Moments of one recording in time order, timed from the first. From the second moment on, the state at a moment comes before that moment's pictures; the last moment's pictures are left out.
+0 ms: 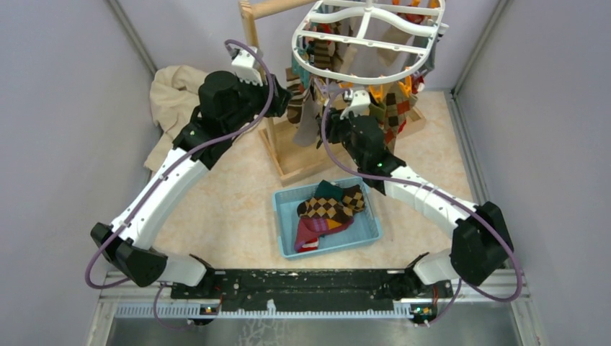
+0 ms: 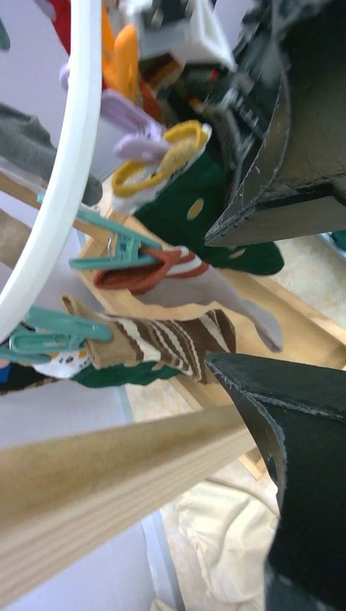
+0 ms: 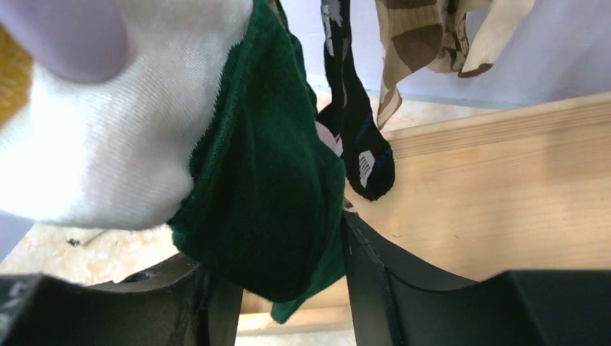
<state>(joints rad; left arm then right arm) -0.57 1.40 1.56 -0.26 -0.04 -0.21 0.63 1.36 1.01 0.30 0.19 0.24</state>
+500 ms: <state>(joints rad) -0.82 1.41 1.56 -0.23 -0.07 -0.28 0.63 1.41 1.04 0.28 0.22 0.26</state>
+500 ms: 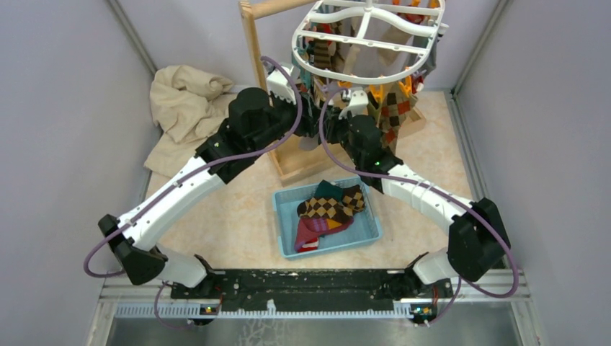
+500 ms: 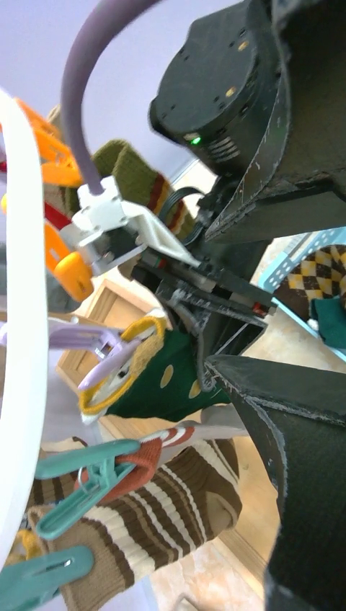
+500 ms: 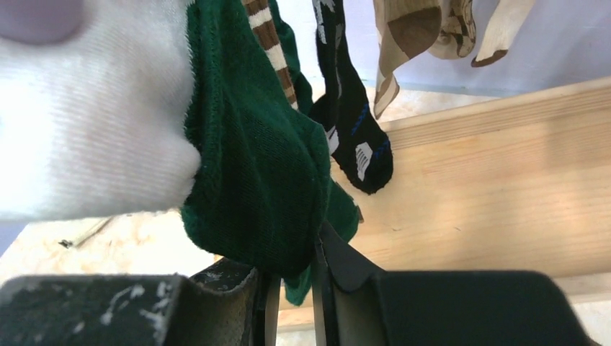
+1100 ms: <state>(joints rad) -0.83 1.53 1.58 -0.06 -0.24 -0.38 0.64 1.37 0.99 0.31 0.16 0.26</state>
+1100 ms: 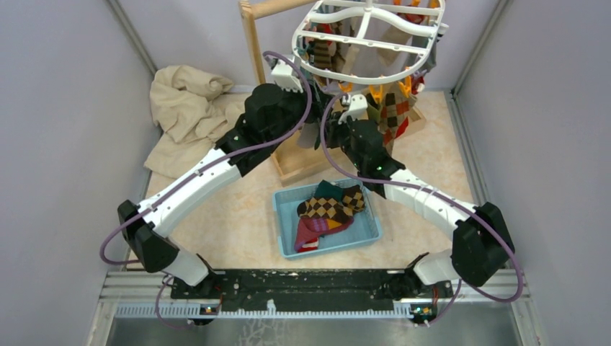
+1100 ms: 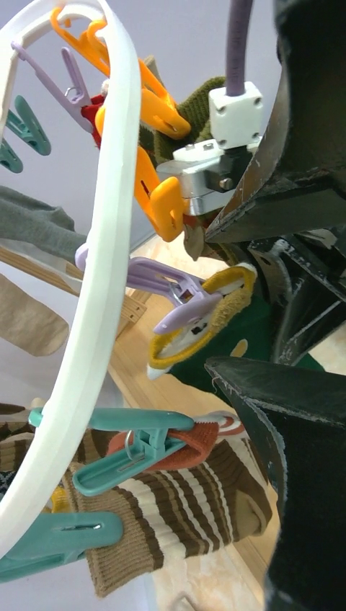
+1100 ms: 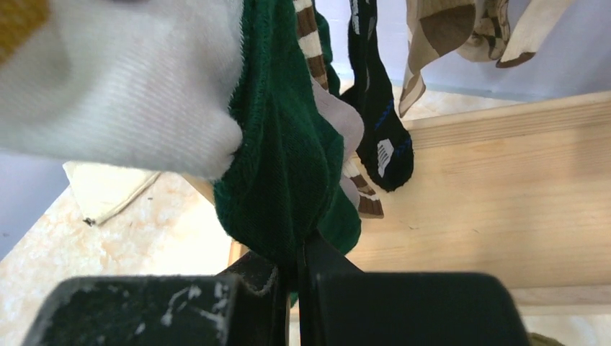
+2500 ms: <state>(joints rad) -0.83 1.66 1.74 -0.05 -0.34 -0.40 0.68 1.35 0.96 0.32 0.16 0.21</state>
